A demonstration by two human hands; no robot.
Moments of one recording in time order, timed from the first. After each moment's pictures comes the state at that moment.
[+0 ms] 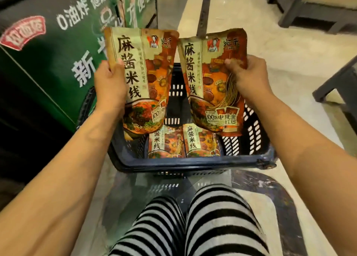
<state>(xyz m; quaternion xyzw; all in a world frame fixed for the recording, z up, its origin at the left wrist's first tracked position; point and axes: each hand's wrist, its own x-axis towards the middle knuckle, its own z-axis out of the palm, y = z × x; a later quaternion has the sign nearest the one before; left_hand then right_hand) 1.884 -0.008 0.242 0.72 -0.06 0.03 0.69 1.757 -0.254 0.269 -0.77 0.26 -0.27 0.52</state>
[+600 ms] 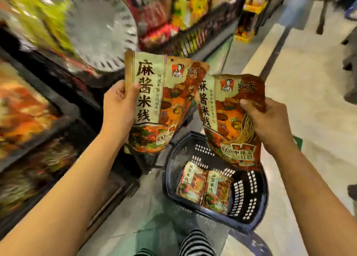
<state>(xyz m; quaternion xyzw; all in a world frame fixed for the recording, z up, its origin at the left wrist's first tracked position) 1.836 0.102 0.638 0.71 0.03 0.11 0.70 1.787 -0.182 0.635 -0.78 0.11 -0.17 0.59</state>
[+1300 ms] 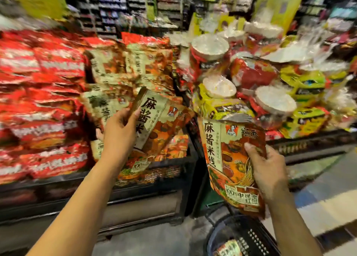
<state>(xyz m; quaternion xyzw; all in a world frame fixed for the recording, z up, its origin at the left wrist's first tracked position) 1.628 0.287 0.871 0.74 0.27 0.42 0.45 1.767 0.011 0.836 -0.75 -0.11 0.00 0.65</state>
